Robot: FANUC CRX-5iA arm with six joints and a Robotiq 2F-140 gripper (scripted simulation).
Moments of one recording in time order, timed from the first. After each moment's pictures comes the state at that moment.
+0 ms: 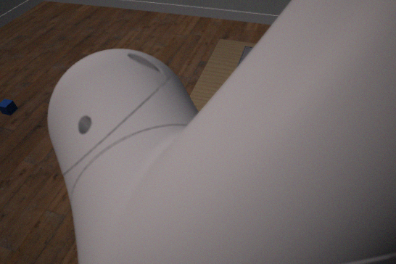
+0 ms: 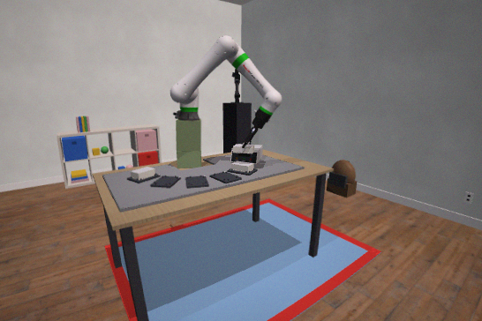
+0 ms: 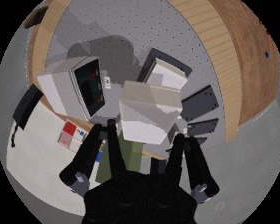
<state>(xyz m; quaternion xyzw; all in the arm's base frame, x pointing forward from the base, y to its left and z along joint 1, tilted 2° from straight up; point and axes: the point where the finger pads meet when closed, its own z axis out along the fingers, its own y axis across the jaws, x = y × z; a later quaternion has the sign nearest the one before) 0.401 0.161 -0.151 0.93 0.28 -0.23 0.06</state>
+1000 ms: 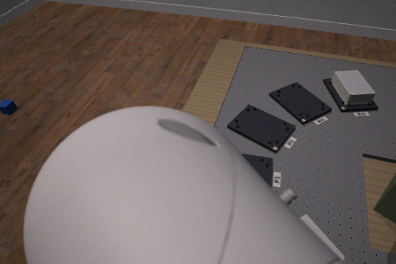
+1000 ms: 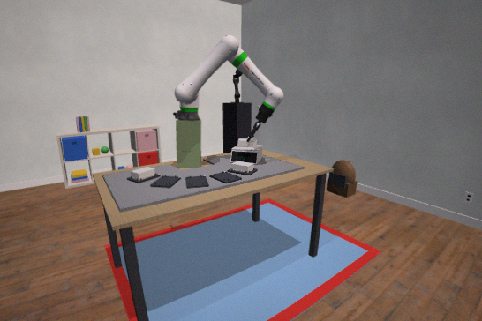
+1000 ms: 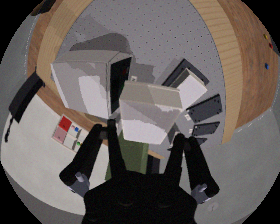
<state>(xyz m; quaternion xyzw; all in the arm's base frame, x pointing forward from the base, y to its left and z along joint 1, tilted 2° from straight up) 0.361 0.237 -0.124 0.92 0.32 -0.23 0.07</state>
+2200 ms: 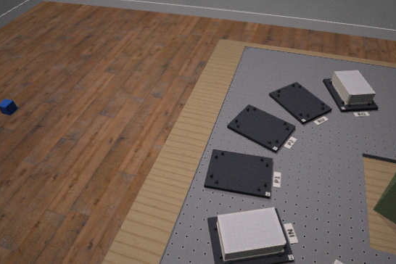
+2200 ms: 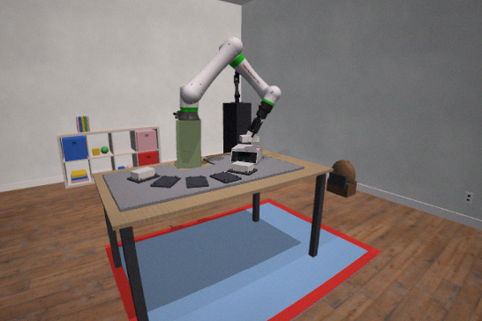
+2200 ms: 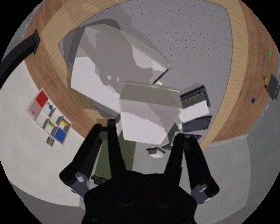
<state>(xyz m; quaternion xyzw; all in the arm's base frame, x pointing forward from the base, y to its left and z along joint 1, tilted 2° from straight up) 0.299 0.313 -0.109 0.84 0.49 -0.21 0.12</state>
